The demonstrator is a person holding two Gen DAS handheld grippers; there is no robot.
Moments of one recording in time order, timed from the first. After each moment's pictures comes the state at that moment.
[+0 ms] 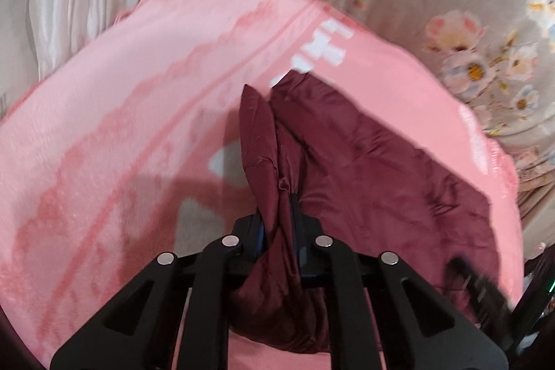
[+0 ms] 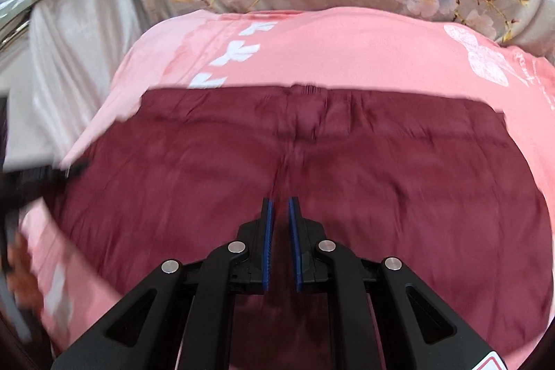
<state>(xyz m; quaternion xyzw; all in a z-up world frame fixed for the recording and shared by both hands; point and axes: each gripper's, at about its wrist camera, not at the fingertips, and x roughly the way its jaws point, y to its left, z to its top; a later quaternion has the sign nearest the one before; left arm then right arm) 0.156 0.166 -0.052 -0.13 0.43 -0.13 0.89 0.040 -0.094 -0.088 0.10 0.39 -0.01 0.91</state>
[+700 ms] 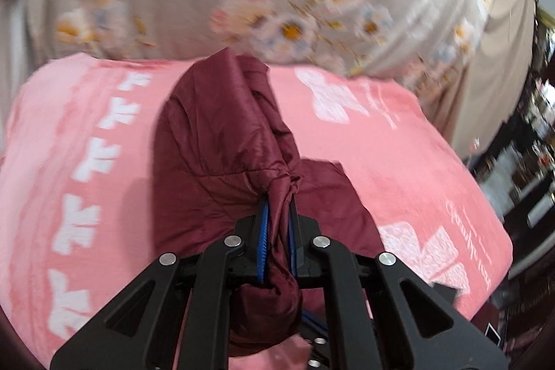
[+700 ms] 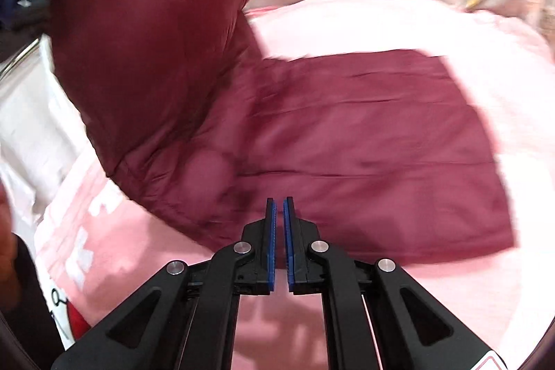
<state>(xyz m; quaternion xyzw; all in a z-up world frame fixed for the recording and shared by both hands) 0.054 -0.076 0.048 0.04 0.35 -0.36 0.86 -0.041 -0.144 -0.074 0.15 0.38 -0.06 0.91</state>
